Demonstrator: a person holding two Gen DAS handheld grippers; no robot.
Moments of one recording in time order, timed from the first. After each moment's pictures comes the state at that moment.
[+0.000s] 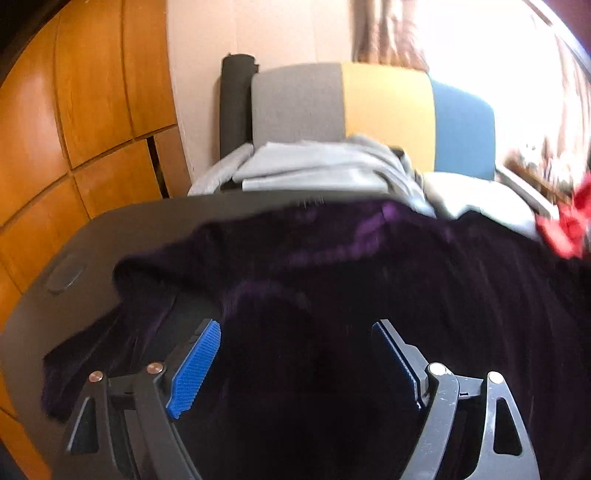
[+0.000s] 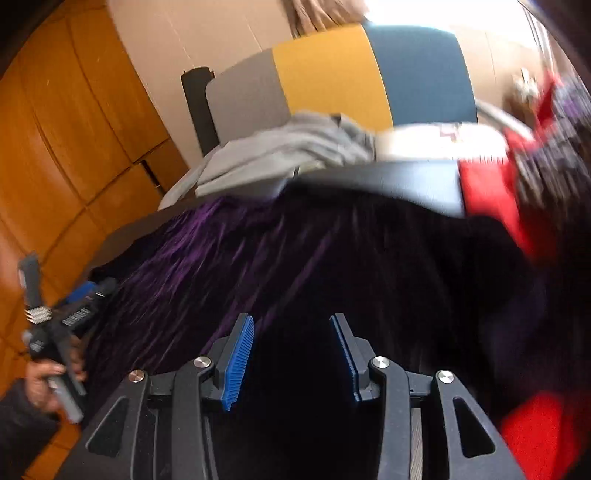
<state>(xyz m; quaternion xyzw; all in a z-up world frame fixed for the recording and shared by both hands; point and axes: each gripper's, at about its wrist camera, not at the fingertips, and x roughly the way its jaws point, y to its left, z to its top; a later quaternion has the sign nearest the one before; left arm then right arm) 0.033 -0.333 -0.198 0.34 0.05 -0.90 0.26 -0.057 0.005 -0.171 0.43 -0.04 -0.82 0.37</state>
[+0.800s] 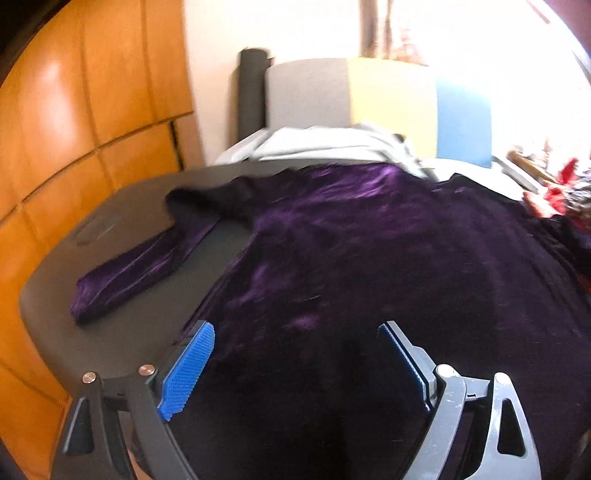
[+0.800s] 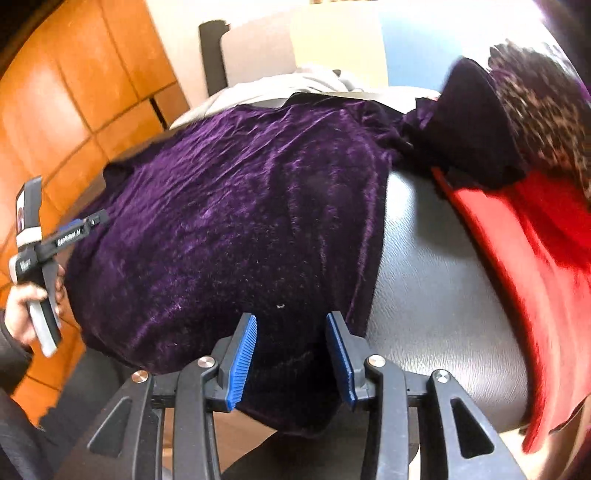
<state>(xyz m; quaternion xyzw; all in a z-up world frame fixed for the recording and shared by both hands) 0.108 -0.300 -0.204 0.34 0.07 -0.90 0.26 0.040 0.069 -0.196 0.48 0.03 -0.81 0.34</state>
